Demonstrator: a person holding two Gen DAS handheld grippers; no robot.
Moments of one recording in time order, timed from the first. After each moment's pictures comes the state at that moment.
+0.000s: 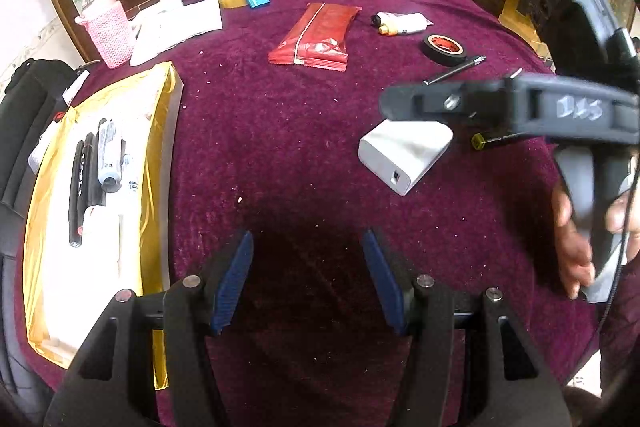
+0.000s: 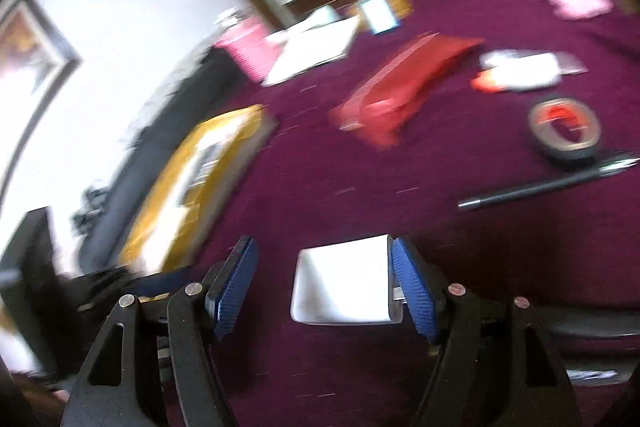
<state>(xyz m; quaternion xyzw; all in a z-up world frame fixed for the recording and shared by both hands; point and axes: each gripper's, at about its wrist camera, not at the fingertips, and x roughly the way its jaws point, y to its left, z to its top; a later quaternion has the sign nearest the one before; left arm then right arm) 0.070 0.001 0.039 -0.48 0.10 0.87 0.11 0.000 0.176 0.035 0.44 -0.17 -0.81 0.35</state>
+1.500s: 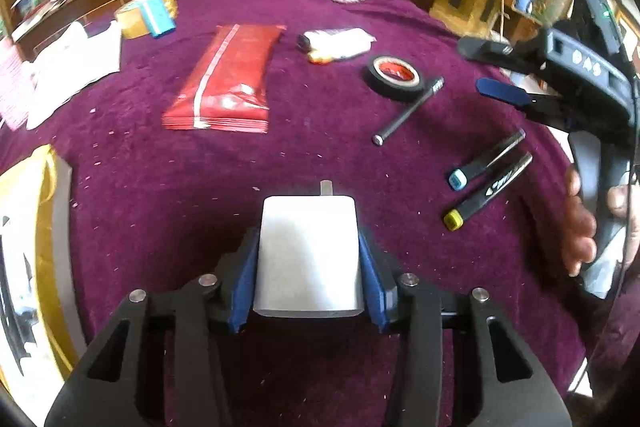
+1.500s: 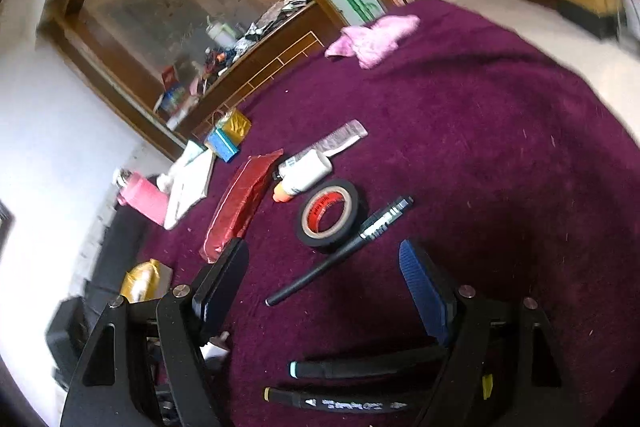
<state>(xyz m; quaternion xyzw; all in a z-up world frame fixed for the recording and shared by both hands) -0.009 0.039 0.028 -0.47 0.09 0.84 0.25 -0.014 0.304 0.052 0.37 -0.26 -0.89 0.09</state>
